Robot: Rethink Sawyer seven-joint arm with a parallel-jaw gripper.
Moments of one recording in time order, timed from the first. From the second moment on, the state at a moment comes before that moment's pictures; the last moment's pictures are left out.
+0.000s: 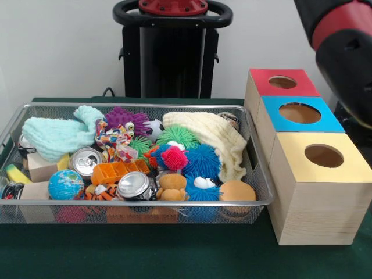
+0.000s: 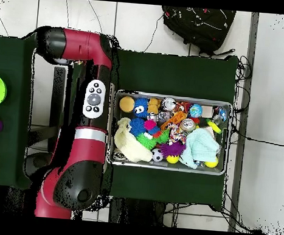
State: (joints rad) arm 0.16 0.29 -0.82 0.20 0.95 0.99 1.96
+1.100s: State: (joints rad) arm 0.18 0.08 -0.77 0.29 0.88 1.18 1.96
